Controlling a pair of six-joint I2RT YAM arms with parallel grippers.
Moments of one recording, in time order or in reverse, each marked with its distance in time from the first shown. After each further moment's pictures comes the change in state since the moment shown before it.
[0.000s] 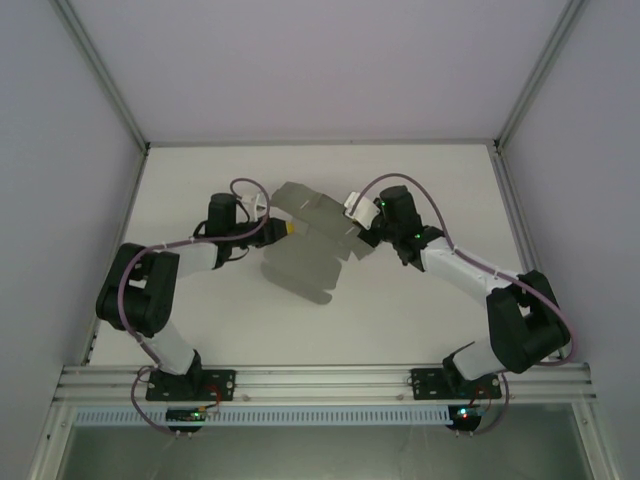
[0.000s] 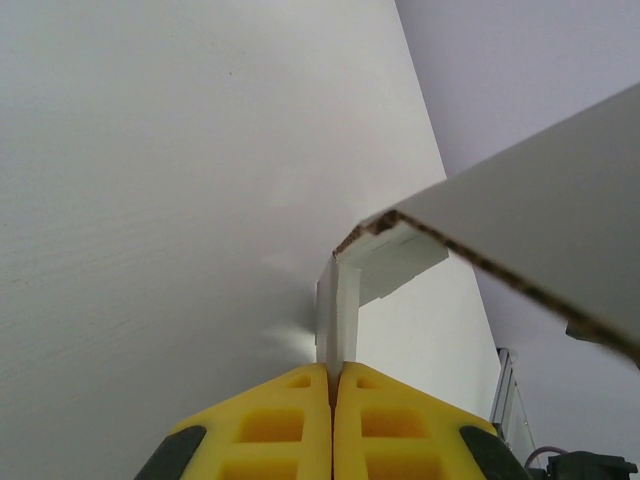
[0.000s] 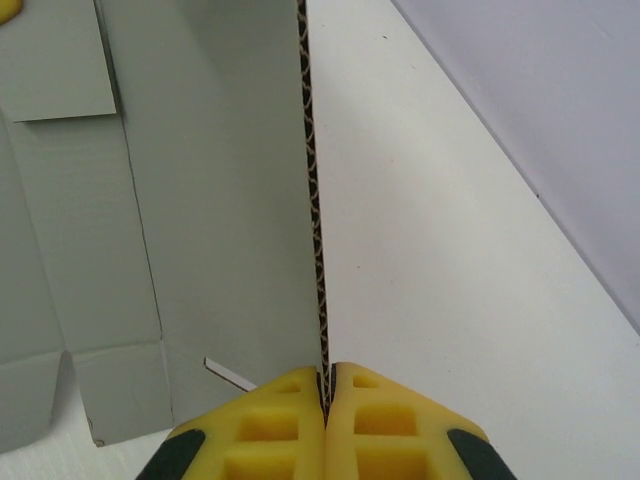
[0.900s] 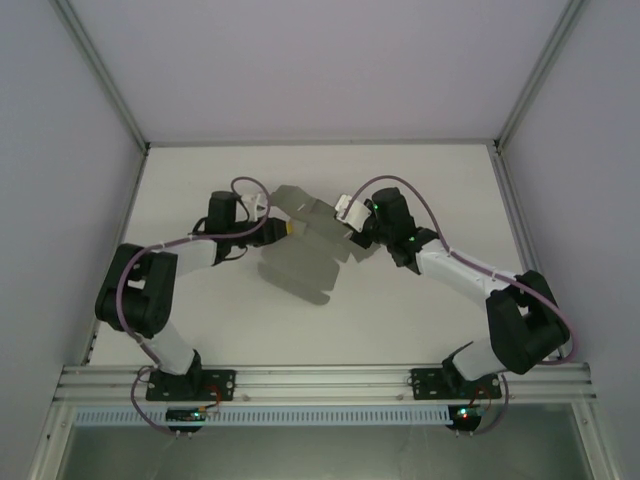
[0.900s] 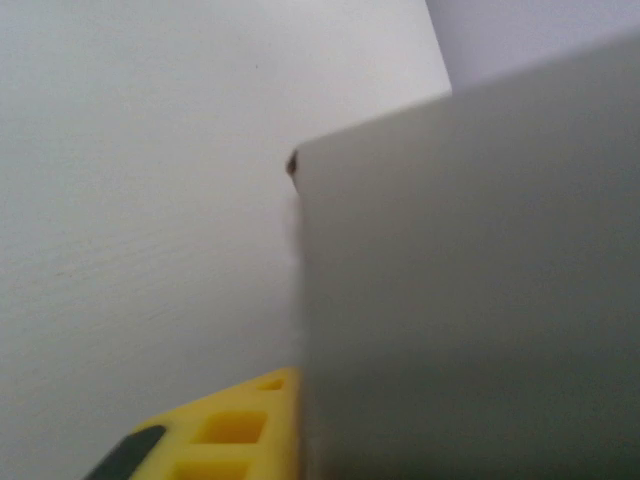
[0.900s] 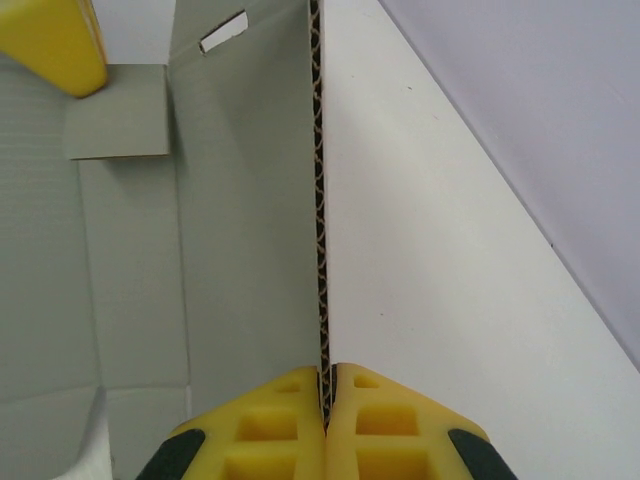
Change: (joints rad) left arm 0.001 -0.007 0.038 -0.113 -0.026 0.087; right arm 0.062 0.000 0.006 0.032 -0.024 -0.002
